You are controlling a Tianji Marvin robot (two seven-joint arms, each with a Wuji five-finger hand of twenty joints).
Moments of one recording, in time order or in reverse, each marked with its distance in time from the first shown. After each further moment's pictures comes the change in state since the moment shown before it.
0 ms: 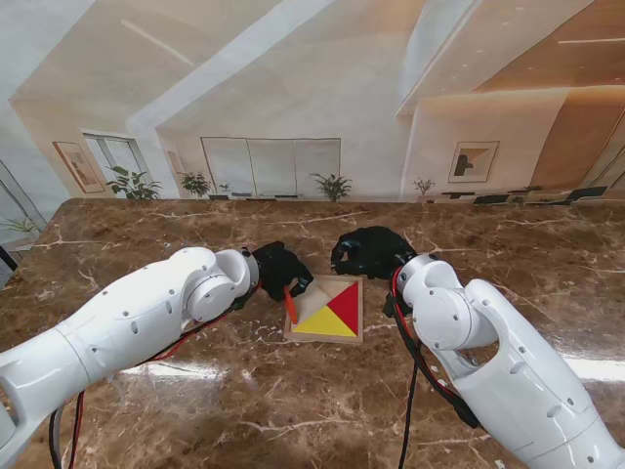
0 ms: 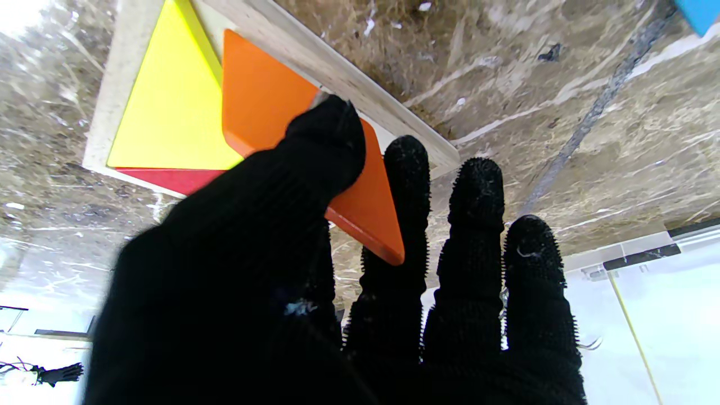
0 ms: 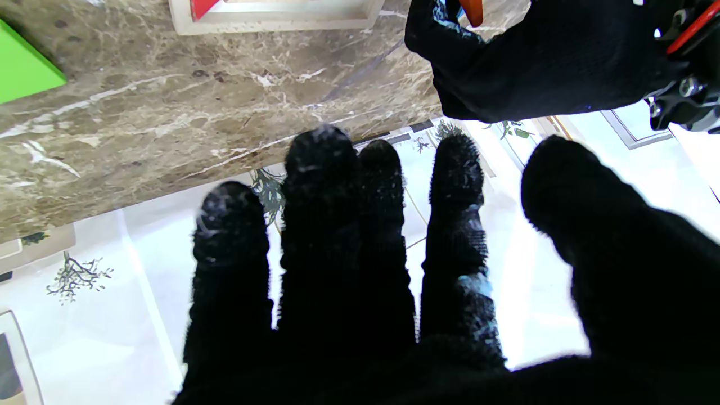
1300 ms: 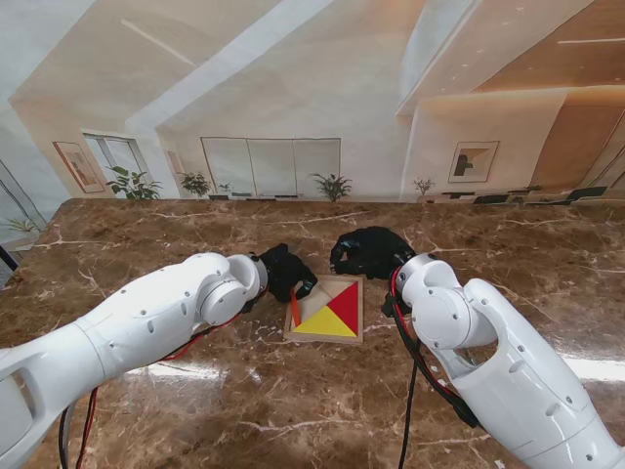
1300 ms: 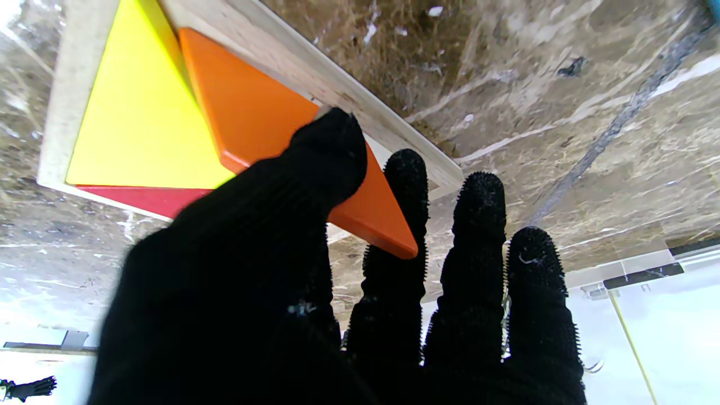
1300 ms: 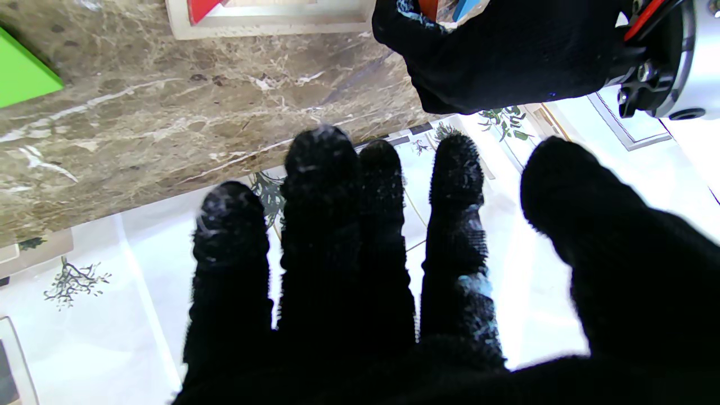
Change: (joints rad) left arm -0.043 -0.052 0.099 0.087 -0.042 0.060 0.047; right arm 0.006 -0.001 -0.004 0.008 0.007 -0.002 0.004; left_hand 0.000 0.045 0.005 0.014 -0.027 -0.023 0.000 -0.004 -0.100 0.003 -0.027 0.000 -0.097 0.024 -0.015 -0.006 -0.076 0.012 -0.048 0.000; right_hand 0.000 0.005 0.000 0.000 0.000 0.000 0.000 0.000 0.000 0.000 0.000 0.000 0.000 0.000 0.000 0.000 0.000 0.000 0.001 0.000
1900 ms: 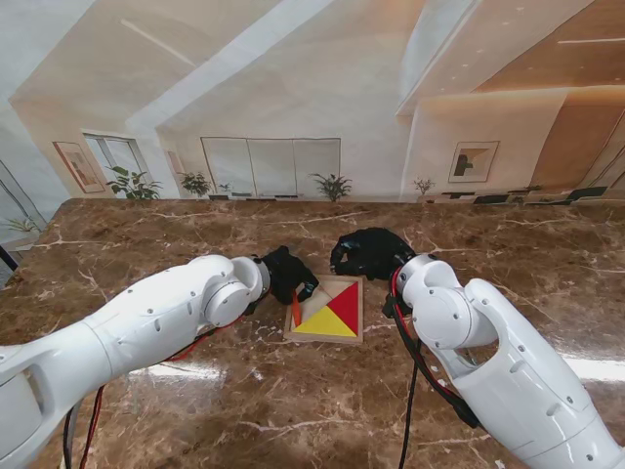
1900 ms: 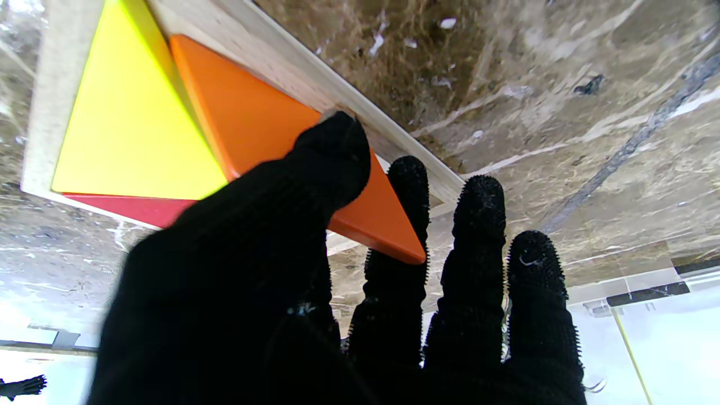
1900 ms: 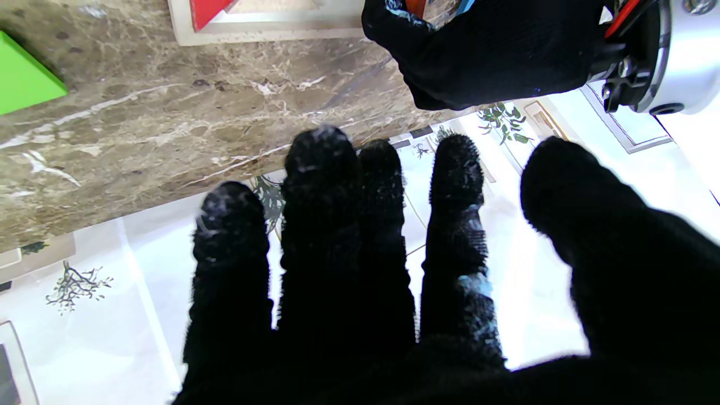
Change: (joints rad) left arm -0.013 -0.028 0.033 0.054 -0.036 0.005 0.018; right arm -0.001 0.001 0.002 0.000 0.002 0.000 0.010; left_hand 0.000 0.001 0.026 0.000 0.000 -0.011 -0.019 -0.011 -0.050 0.011 0.005 -0.012 -0.018 0.001 -0.007 -0.010 -0.021 0.002 -0.022 0.000; right_hand 0.000 0.000 0.000 0.000 0.000 0.000 0.000 0.000 0.000 0.000 0.000 0.000 0.000 0.000 0.000 0.000 0.000 0.000 0.001 0.000
